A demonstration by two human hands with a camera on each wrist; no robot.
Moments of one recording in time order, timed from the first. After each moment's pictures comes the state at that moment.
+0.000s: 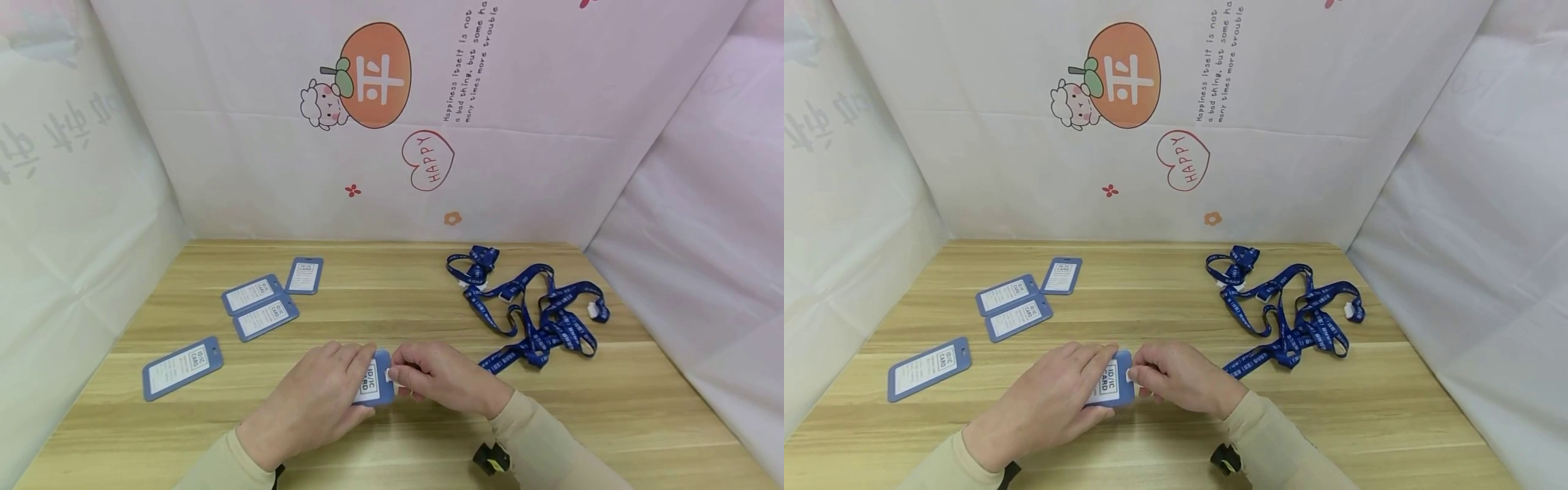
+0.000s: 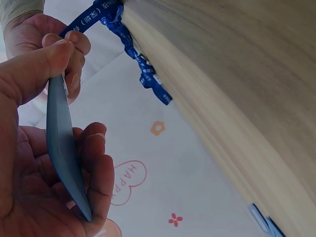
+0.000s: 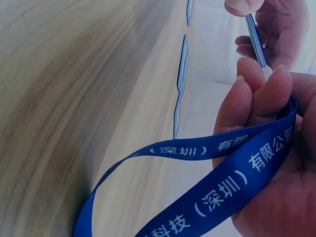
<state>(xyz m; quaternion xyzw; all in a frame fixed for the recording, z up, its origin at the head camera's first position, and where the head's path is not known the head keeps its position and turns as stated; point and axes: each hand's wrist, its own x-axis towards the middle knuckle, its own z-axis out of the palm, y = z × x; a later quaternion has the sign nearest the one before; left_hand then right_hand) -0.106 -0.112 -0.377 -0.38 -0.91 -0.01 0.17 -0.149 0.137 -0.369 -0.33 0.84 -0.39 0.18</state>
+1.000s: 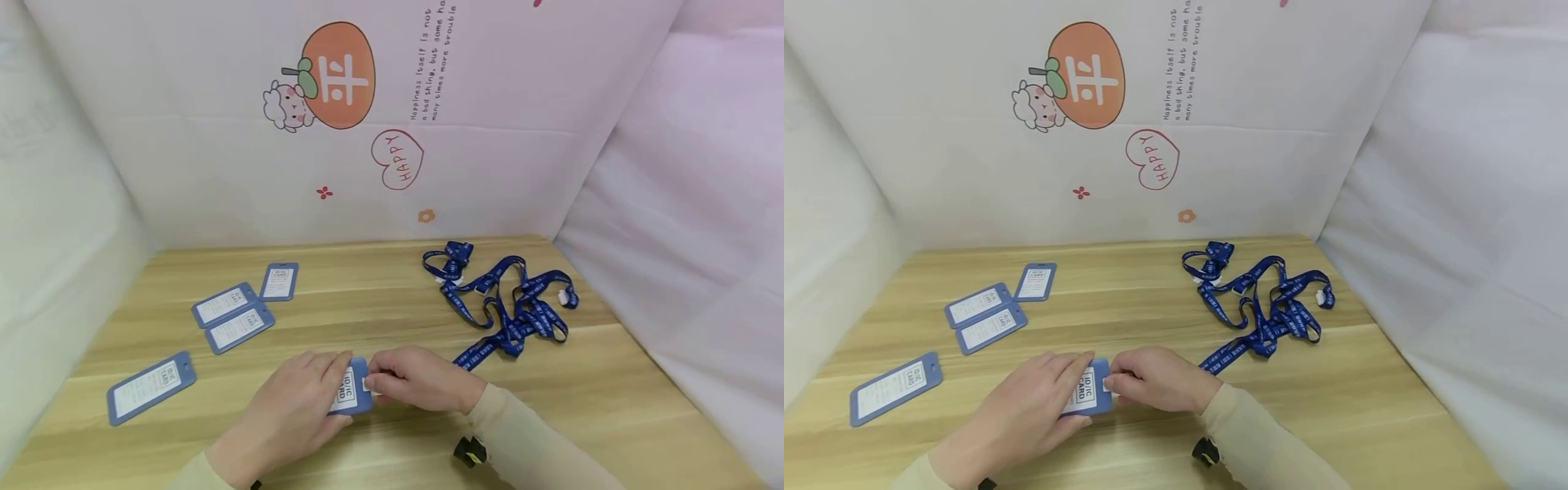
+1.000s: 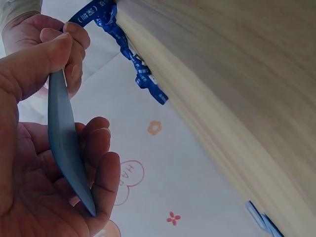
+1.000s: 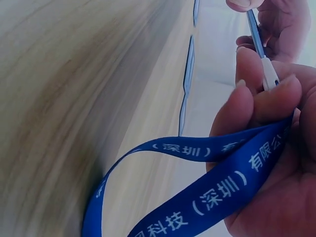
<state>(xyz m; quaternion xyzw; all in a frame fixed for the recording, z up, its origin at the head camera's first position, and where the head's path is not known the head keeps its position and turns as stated) -0.105 -0.115 -0.386 -0.38 -0.91 -0.05 0.17 -0.146 0.132 -0.373 -0.33 0.85 -0.36 0.20</state>
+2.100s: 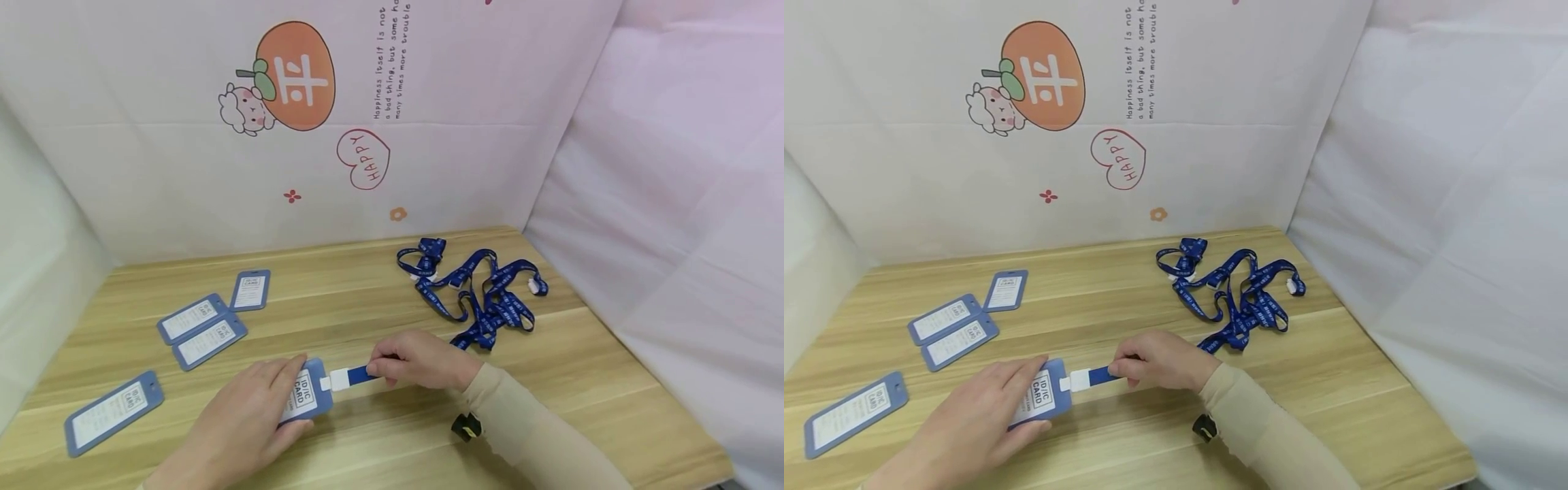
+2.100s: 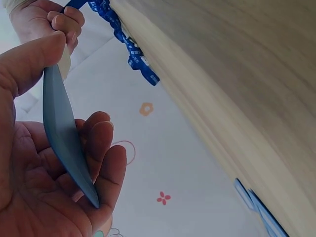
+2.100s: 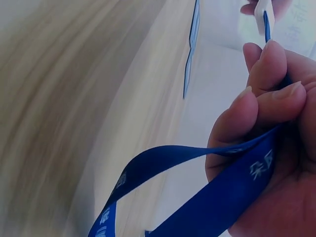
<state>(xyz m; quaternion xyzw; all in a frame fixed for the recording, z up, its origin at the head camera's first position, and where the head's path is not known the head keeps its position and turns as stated) -0.097 -0.130 -0.374 -0.33 -0.93 -0.07 0.13 -0.160 0.177 -0.367 -0.31 0.87 -0.35 0.19</state>
